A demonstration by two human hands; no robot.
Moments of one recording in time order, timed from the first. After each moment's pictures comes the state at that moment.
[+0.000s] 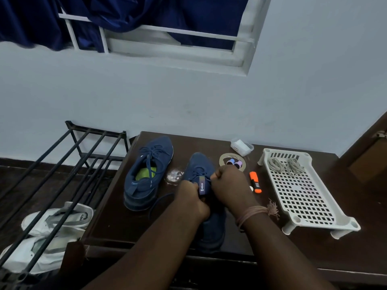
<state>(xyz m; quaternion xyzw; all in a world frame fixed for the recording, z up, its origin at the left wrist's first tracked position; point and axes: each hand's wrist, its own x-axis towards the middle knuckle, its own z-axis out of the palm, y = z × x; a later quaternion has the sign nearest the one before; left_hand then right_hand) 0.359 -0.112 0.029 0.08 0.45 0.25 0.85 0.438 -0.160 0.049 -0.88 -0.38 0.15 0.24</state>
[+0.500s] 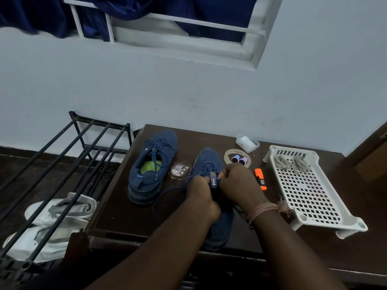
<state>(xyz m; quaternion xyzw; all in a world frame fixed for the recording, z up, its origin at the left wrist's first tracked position) 0.356 -0.127 0.037 0.14 0.45 0.24 0.85 0.442 -0.160 0.045 -0.88 -0.40 0.15 0.22</state>
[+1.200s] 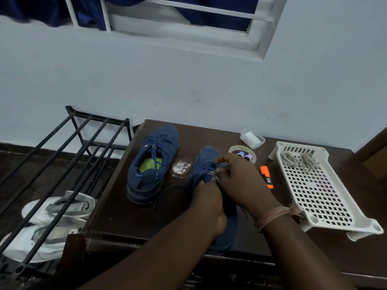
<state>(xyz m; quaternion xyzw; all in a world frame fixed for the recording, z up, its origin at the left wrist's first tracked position) 0.359 -0.134 0.022 0.22 0.46 0.25 0.82 0.451 -0.153 0.034 -0.82 -0.49 0.11 0.27</state>
